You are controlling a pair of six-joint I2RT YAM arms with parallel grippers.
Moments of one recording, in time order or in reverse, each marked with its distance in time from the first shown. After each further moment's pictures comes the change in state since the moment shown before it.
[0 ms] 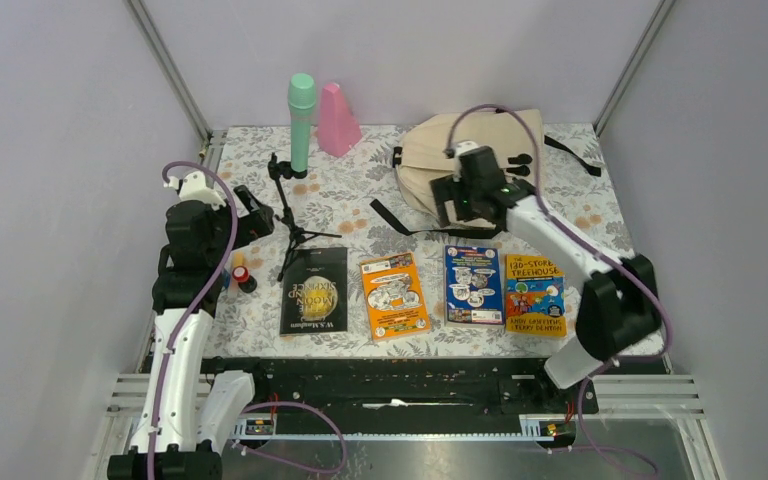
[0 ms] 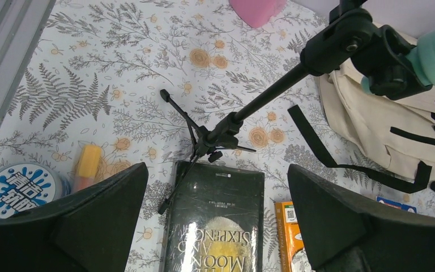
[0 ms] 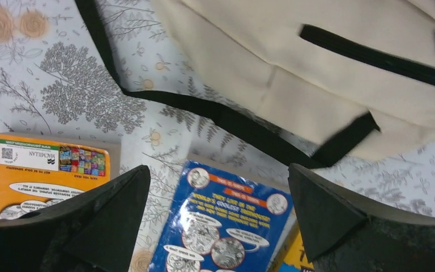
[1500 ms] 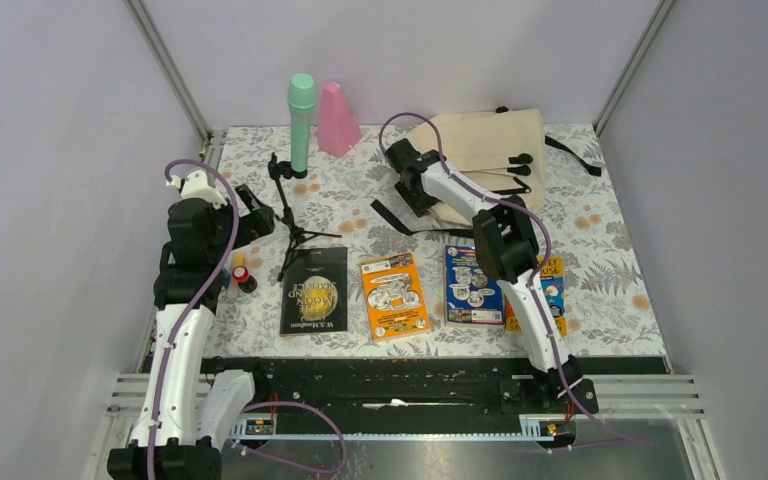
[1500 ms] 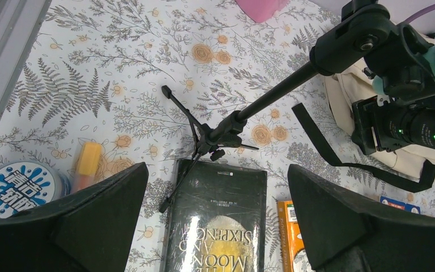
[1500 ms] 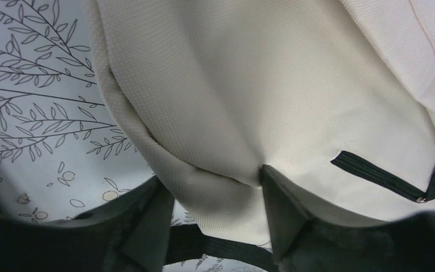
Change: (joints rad) left arm 0.005 0.023 0.000 0.006 0.003 0.000; right arm 0.148 0.933 0.913 -0.403 0.345 -0.215
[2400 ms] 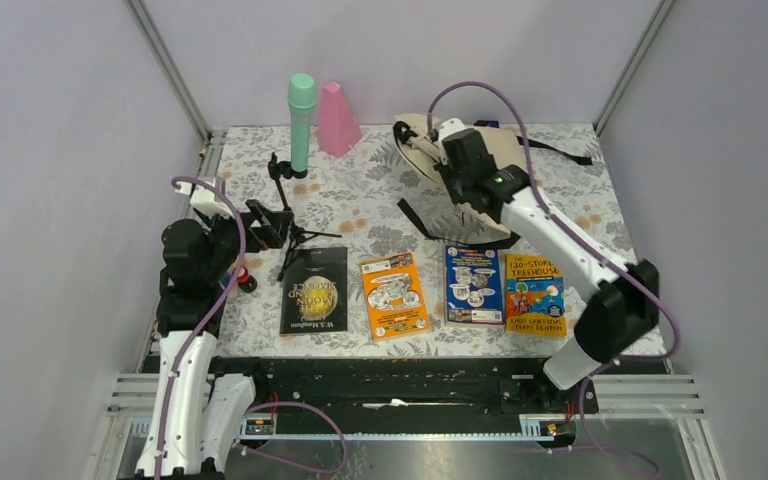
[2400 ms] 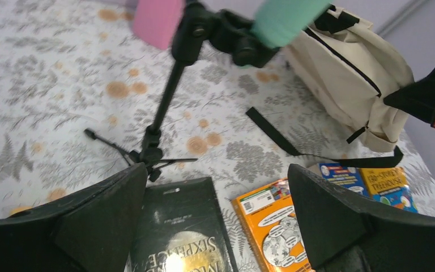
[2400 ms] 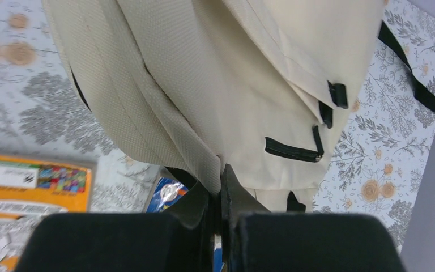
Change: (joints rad) left arm -0.002 -0.131 -0.105 0.172 0.276 0.038; right arm 0.005 -0.797 -0.623 0.280 -0.078 0.038
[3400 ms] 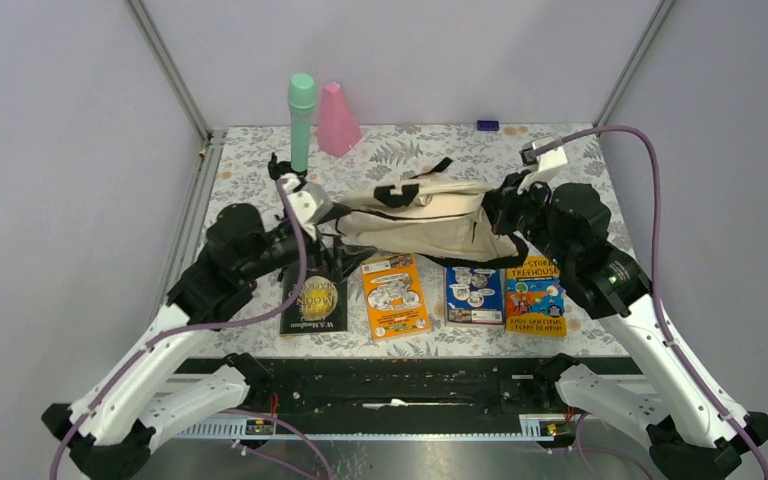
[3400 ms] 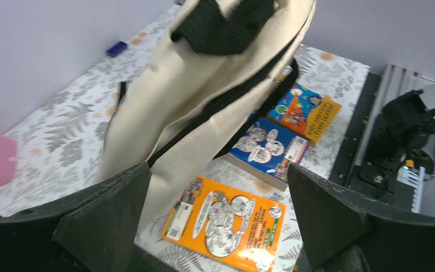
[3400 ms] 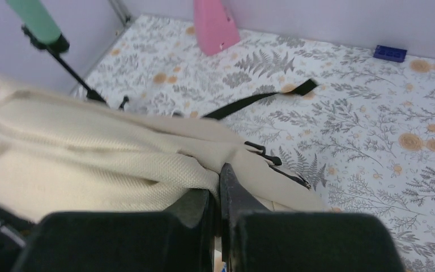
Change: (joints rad) left arm -0.694 0.105 0.247 -0.021 0.008 0.373; right arm 0.001 -0.752 -0.343 0.142 -0.309 0.256
